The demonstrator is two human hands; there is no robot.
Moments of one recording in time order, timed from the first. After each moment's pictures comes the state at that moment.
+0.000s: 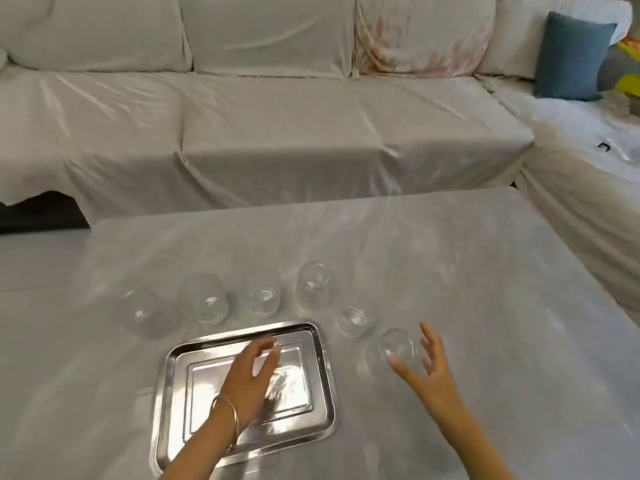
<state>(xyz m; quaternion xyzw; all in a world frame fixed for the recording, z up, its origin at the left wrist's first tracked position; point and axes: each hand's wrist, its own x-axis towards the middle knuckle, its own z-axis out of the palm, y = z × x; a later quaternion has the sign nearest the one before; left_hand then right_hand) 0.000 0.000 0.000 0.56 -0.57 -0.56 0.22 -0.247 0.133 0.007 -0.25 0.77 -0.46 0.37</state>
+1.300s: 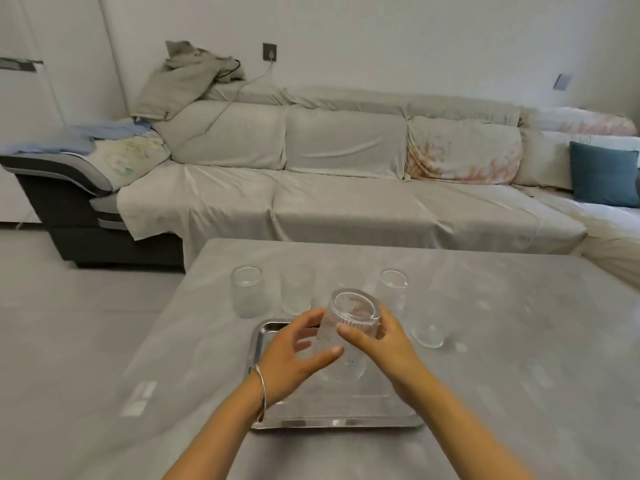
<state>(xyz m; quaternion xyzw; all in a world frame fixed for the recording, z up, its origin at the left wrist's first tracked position) 0.113 0.048 -0.018 0.35 -0.73 -0.47 0.35 -0.057 0.093 -0.005 -0.51 0.54 -0.53 0.41</state>
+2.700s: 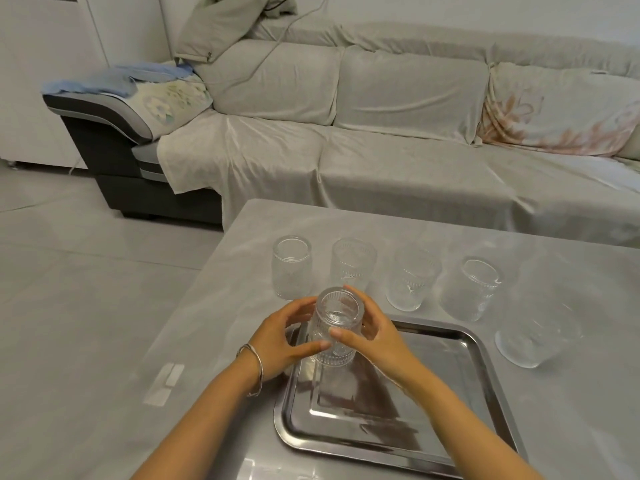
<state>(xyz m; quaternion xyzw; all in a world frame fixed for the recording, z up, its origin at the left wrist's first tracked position) 0.174 -0.058 -0.109 0.44 -0.71 -0.45 0.31 -0.015 -0.021 -0.096 -0.56 0.54 -0.41 0.48</state>
